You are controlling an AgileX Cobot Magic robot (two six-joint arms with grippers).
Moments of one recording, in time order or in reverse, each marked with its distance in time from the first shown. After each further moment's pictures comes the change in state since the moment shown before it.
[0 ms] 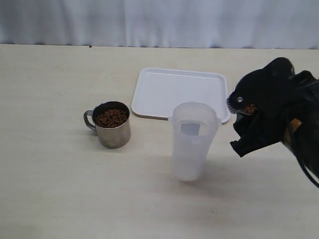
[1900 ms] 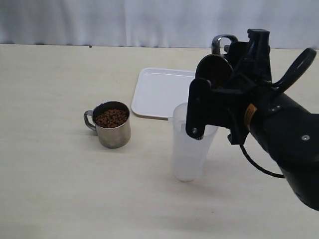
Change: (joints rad) left arm 0.000 0.000 0.000 0.000 0.000 0.000; right arm 0.090 0.137 -0.131 -0.201 0.060 -0.614
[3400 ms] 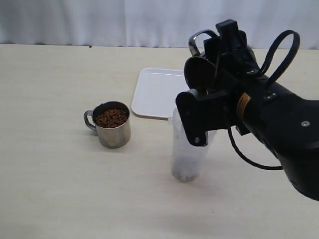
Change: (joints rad) left arm 0.000 0.000 0.000 0.000 0.000 0.000; right arm 0.000 0.000 -0.055 0.000 -0.060 -0.388
